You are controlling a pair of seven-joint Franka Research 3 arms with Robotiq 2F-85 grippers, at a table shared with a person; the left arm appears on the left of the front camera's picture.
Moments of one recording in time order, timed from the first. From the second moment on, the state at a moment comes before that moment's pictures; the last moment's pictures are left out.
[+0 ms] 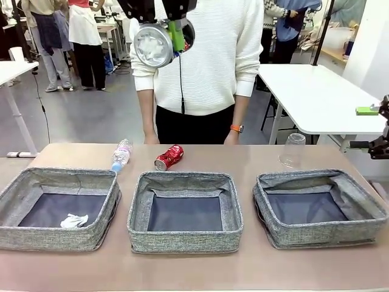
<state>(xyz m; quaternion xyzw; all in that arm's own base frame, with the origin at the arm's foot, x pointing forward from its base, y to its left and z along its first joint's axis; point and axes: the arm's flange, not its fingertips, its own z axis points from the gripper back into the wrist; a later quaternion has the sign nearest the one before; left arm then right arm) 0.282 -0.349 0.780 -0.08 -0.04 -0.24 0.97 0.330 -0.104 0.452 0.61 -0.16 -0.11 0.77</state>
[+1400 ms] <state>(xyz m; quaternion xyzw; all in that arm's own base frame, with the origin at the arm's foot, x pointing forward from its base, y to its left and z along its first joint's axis) 0.282 -0.348 0.780 -0.08 -0.04 -0.25 0.97 0.330 -0.104 0.452 0.61 -0.16 -0.11 0.77</state>
